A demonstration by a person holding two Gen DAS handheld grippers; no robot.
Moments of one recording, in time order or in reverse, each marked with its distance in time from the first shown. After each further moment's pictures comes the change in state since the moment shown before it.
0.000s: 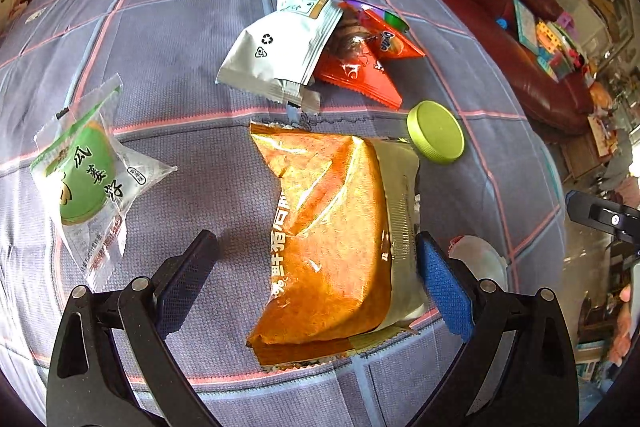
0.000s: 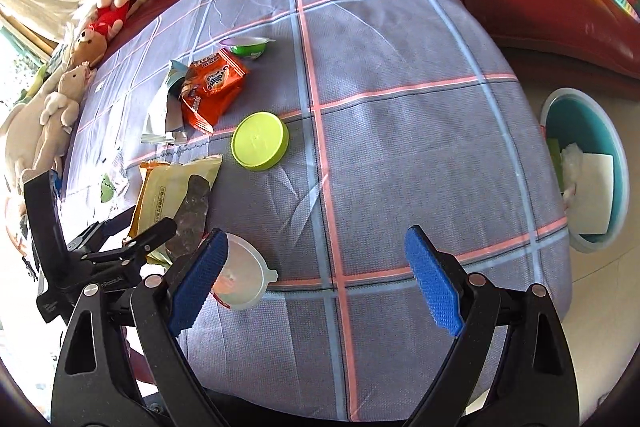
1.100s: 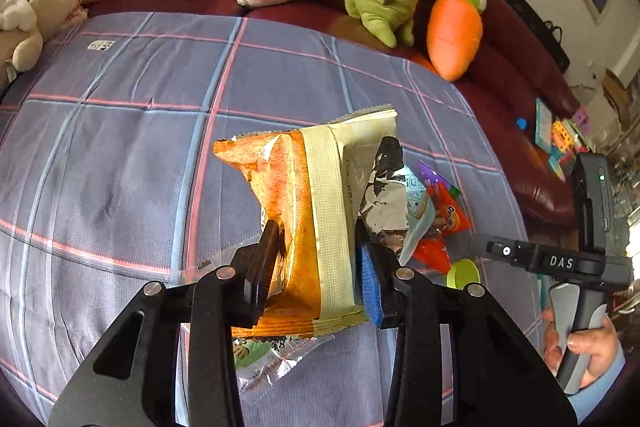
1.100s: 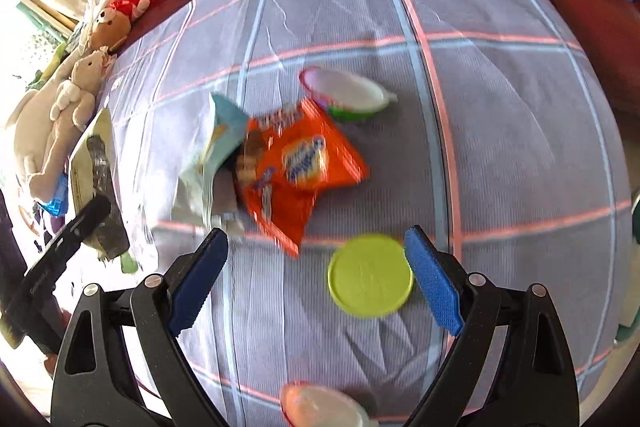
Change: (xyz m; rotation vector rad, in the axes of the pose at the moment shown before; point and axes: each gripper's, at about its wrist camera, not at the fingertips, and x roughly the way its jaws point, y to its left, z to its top) left arm -0.067 0.091 0.070 -0.198 -0.228 0.009; right arm 0.083 0.081 0.116 -0.098 0.041 0.095
